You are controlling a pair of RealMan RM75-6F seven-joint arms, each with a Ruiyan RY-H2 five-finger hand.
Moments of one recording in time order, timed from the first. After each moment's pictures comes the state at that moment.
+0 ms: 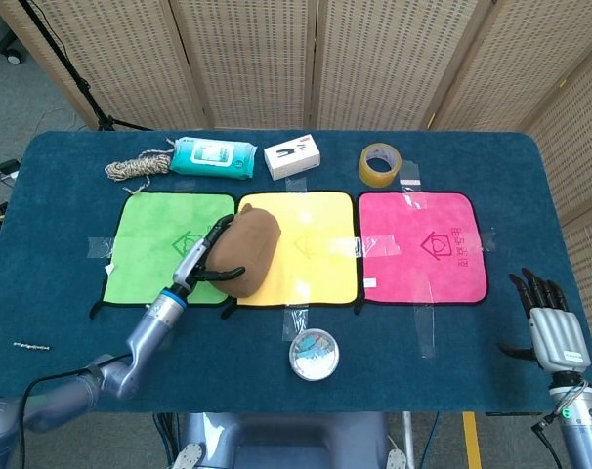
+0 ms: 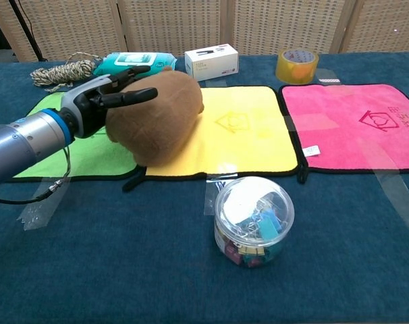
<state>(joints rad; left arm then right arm) -0.75 -1.82 -0.21 -0.97 1.42 0.90 -1.22 0.17 -1.17 0.09 -1.53 -1.36 1.29 -0.01</state>
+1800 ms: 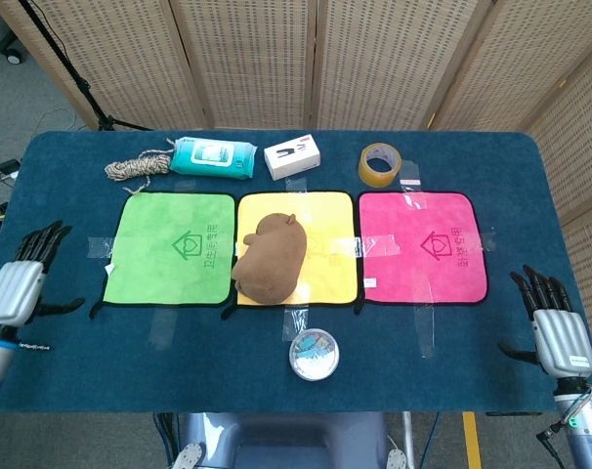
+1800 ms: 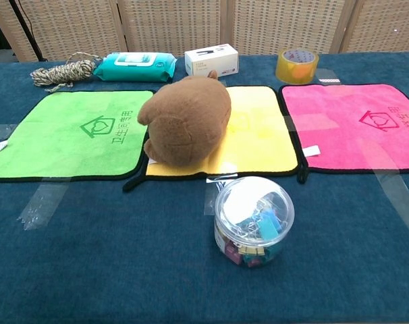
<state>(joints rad) -0.31 -1.15 -0.03 -1.45 1.42 1.33 -0.30 0.14 -1.13 0.08 -1.58 -1.44 1.38 0.01</state>
